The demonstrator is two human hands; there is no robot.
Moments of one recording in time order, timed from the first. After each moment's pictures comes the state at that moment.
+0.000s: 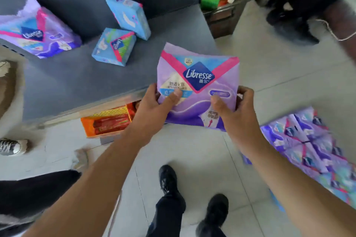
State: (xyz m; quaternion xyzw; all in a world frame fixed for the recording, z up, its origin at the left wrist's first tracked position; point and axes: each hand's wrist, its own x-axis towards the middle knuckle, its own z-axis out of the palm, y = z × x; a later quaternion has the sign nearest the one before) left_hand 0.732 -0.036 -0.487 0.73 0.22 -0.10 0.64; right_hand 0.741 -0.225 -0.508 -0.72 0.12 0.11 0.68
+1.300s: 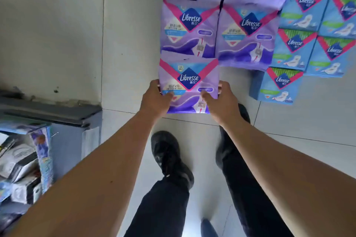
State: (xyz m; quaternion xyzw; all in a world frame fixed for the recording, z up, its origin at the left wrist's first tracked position) left_hand 0.803 -0.396 -0.994 0.85 -0.10 -0.50 0.17; right_hand 0.645 -0.495 -0.987 -0.57 0.64 0.09 0.51
